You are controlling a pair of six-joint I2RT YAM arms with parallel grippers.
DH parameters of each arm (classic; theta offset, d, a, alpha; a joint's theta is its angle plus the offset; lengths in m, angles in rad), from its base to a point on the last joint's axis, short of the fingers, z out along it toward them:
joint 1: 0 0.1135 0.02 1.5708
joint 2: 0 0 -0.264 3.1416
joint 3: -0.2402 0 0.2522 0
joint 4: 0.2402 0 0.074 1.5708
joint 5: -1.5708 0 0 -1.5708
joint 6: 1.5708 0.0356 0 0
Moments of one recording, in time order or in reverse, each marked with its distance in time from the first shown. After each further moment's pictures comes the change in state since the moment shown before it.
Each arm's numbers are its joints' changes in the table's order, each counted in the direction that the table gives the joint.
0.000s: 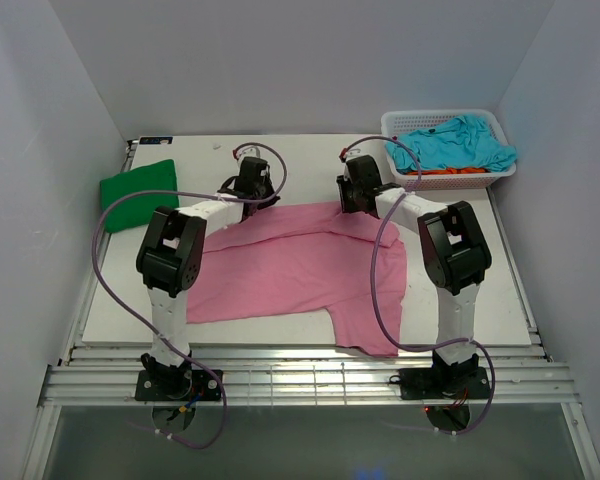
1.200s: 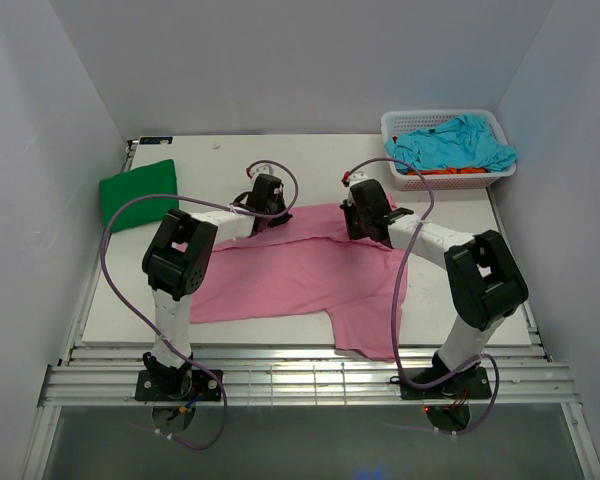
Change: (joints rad) left arm -0.087 -0.004 0.110 -0.039 -0.037 -0.084; right arm 0.076 0.305 0.337 0.009 -0.006 0.025
